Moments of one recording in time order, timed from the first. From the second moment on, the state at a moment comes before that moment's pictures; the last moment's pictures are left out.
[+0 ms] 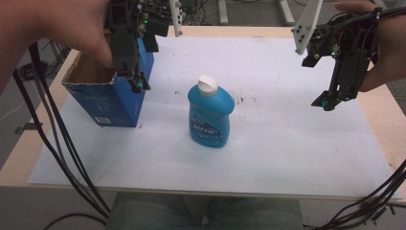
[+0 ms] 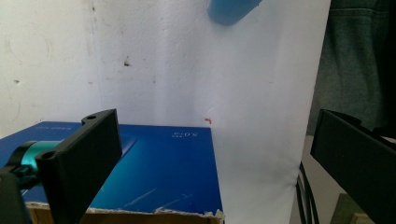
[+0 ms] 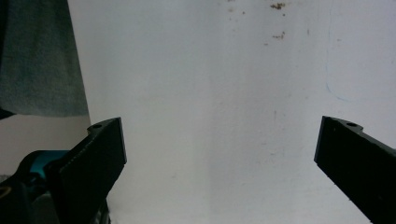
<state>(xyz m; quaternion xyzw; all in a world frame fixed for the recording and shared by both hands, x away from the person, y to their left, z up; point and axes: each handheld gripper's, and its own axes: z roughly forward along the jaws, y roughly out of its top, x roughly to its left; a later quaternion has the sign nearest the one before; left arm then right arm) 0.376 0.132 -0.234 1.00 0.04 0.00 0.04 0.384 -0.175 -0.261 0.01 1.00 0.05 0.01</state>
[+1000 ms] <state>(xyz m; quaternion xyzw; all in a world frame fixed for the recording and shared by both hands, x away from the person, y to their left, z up) 0.370 0.135 -0.234 1.00 0.02 -0.01 0.05 0.336 -0.161 -0.332 0.11 0.95 0.29 -0.02</state>
